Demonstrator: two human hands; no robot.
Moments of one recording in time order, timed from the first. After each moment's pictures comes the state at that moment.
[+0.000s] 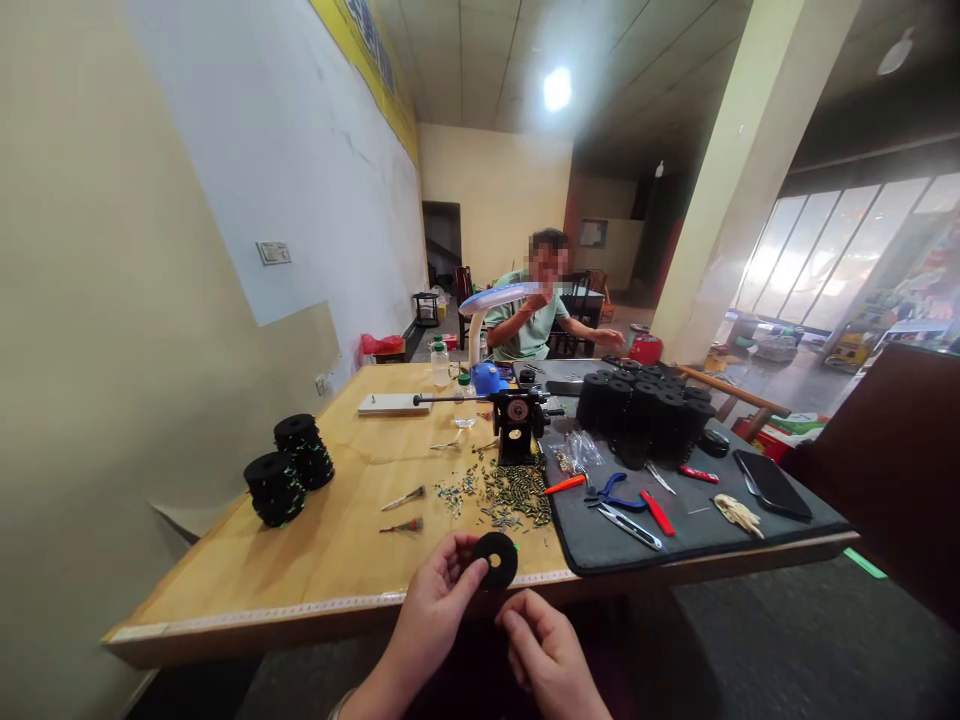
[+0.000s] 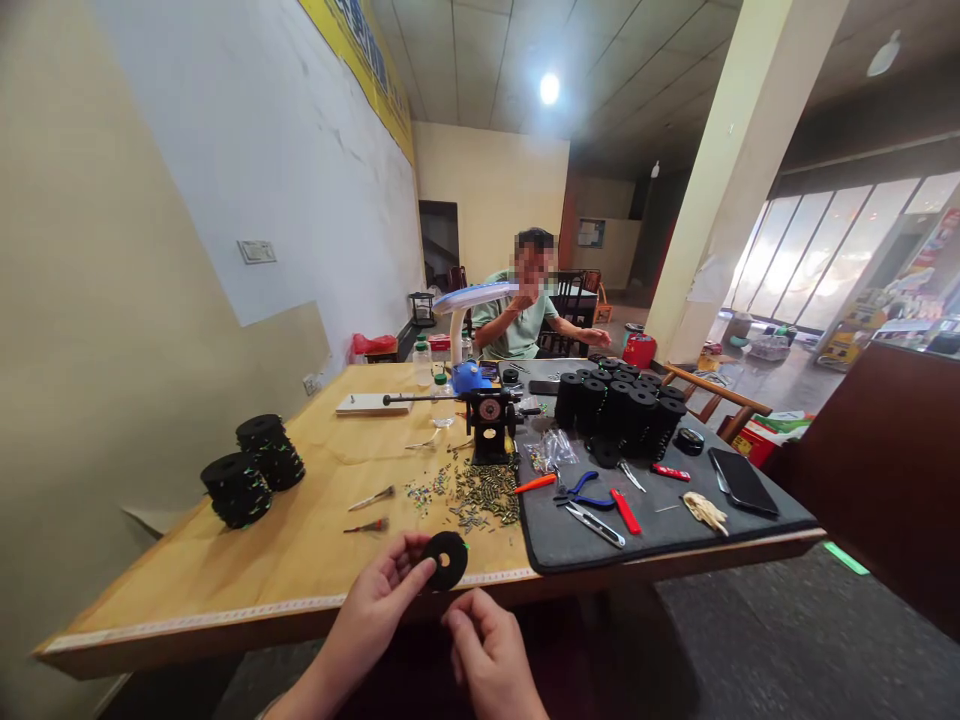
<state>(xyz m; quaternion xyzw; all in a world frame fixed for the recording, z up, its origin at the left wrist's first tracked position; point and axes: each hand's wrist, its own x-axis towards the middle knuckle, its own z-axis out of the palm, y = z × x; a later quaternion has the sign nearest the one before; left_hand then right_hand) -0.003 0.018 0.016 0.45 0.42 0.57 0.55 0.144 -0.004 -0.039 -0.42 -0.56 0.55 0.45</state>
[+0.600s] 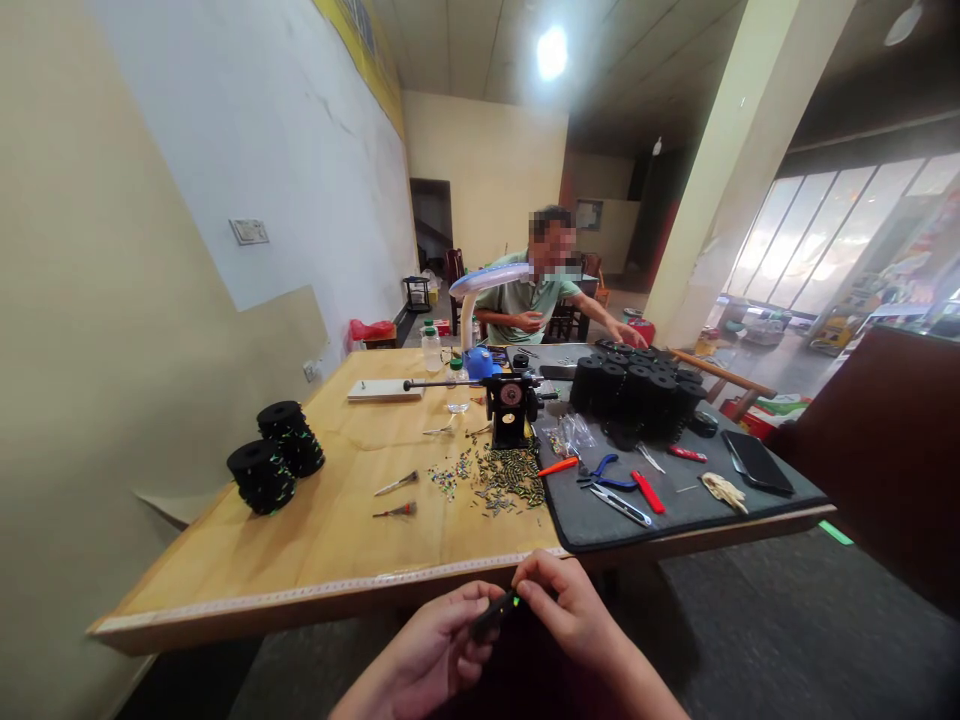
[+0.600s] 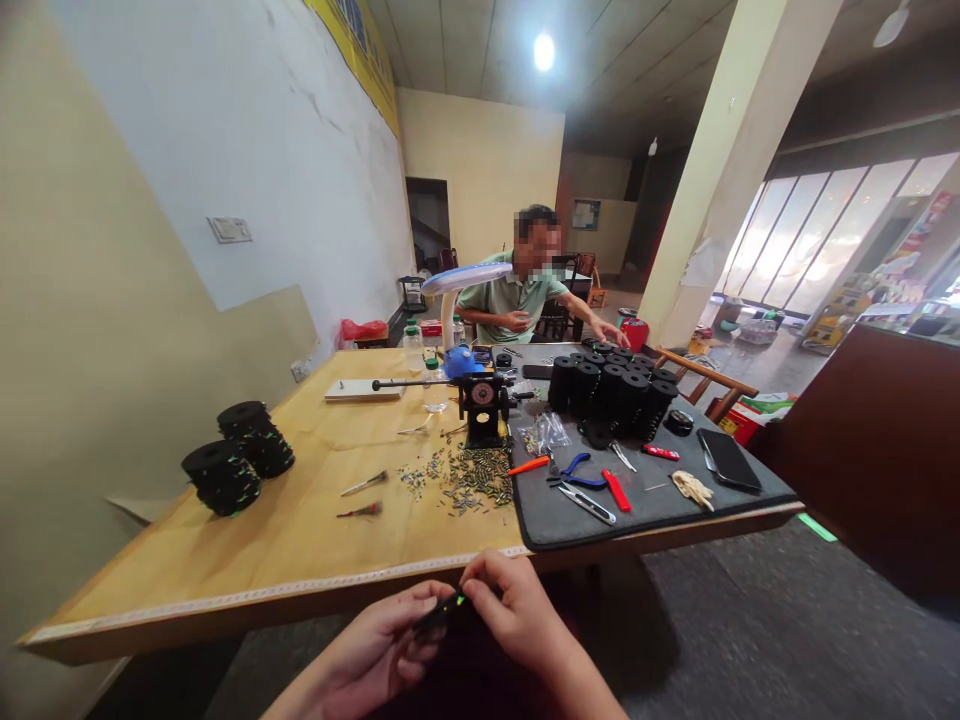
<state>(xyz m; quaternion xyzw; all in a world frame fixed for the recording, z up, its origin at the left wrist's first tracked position) -0.008 0.000 -0.023 0.17 0.32 0.33 0.87 0.191 0.011 -0.007 -0.41 -0.75 0.37 0.37</state>
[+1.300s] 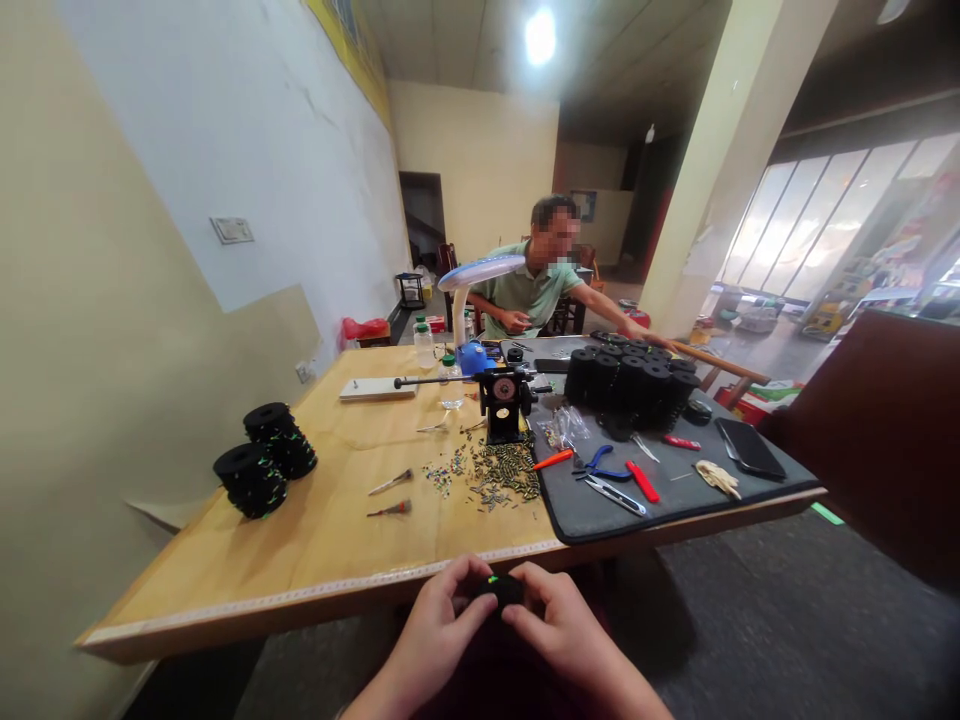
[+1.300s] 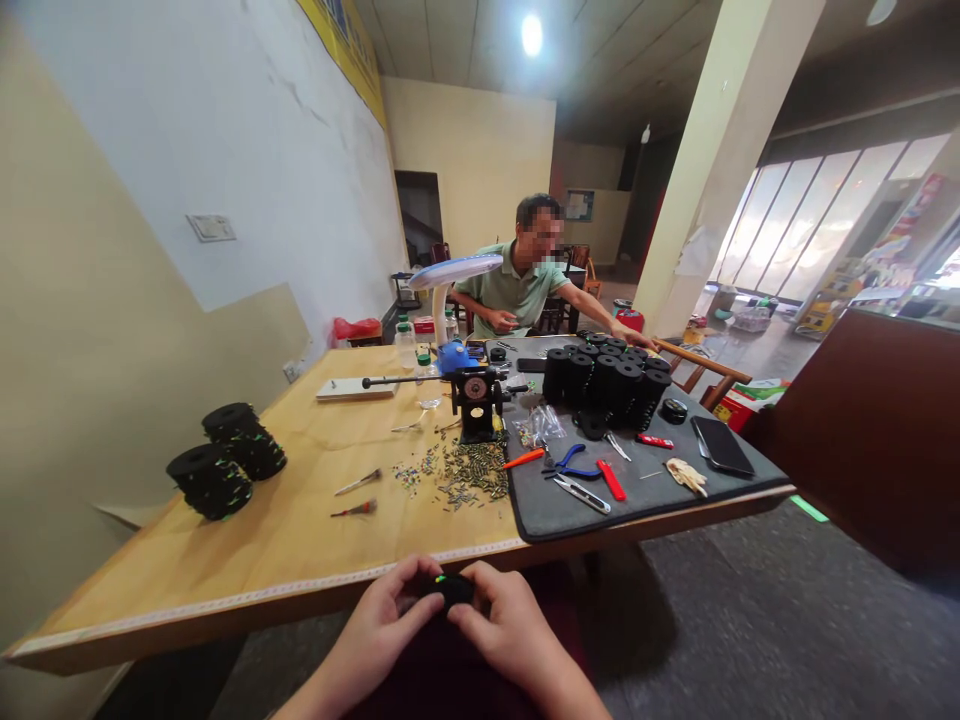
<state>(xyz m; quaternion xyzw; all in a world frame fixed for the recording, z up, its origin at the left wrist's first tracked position) -0.001 -0.001 -0.018 0.55 0.45 0.45 0.54 0.183 -0.001 -0.022 -0.47 -0.72 0.40 0.33</state>
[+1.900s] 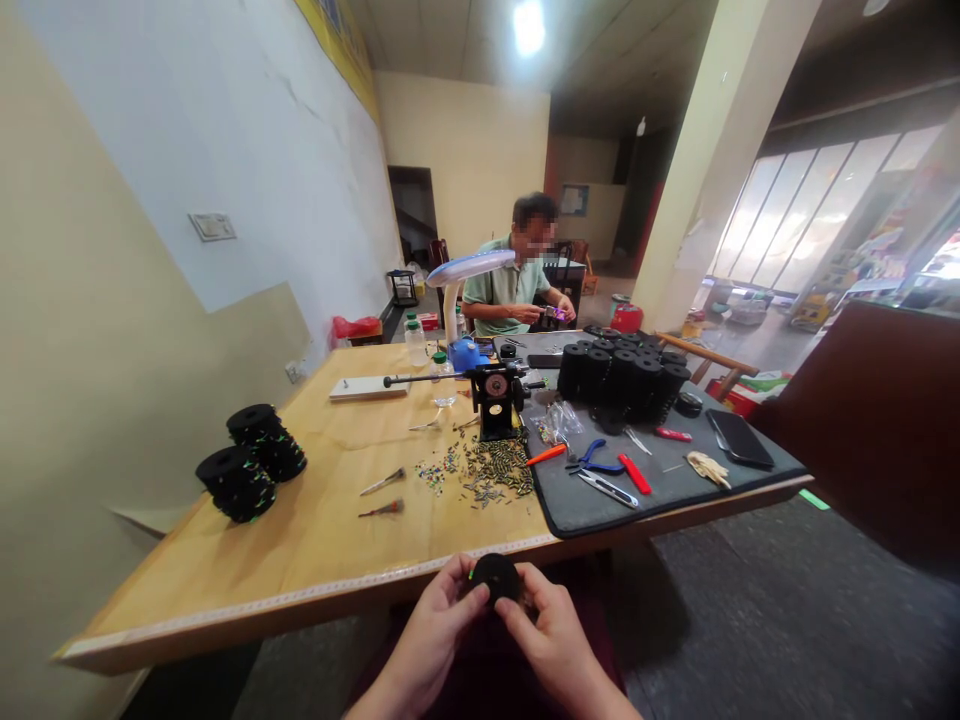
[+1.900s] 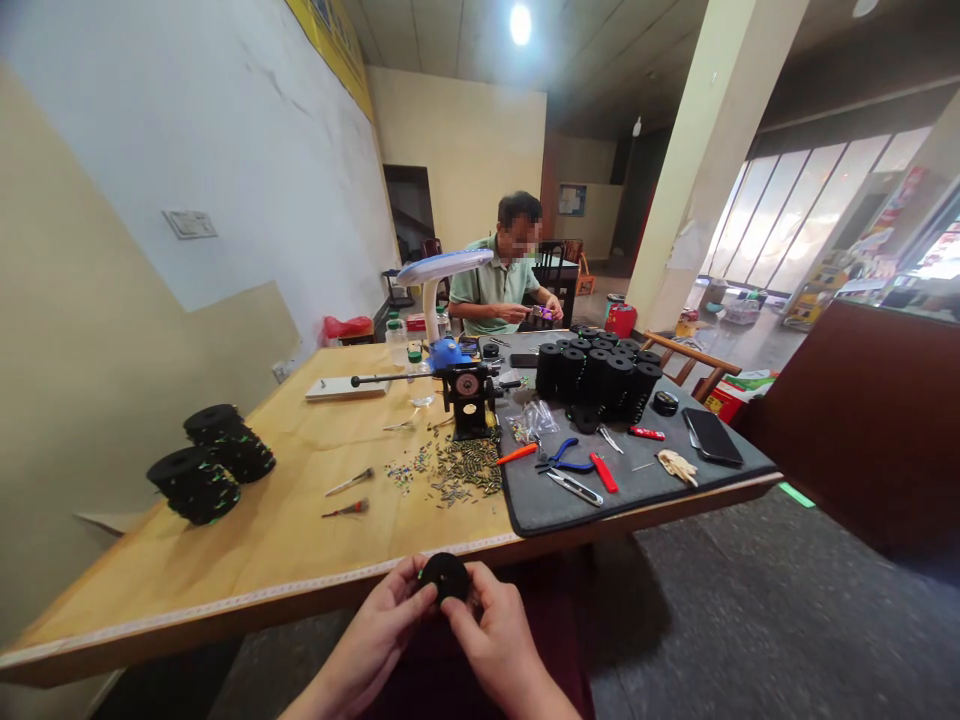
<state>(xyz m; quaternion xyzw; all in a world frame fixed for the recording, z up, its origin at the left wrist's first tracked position) 0.011 -0.005 -0.031 0.34 0.37 0.49 0.71 0.170 -0.015 -0.042 -0.46 -0.64 0.42 0.45</state>
